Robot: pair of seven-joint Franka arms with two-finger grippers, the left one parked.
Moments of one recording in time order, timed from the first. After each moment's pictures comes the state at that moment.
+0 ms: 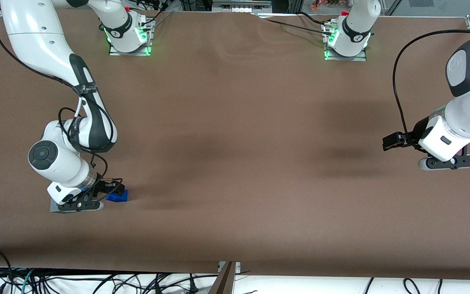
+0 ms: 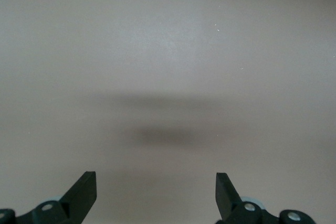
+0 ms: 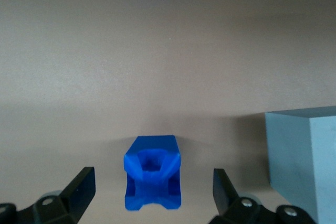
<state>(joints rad) 0.13 0.72 -0.03 -1.51 0.00 2.37 0.06</state>
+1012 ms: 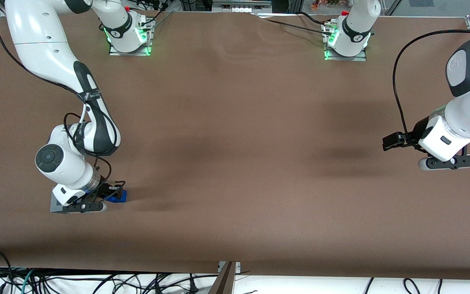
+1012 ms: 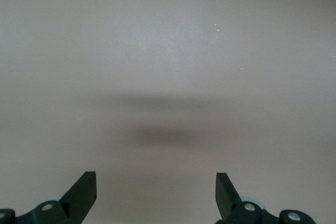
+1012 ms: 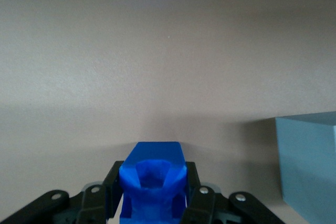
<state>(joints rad) 0.12 0.75 -0.03 -1.49 0.00 2.42 0.06</state>
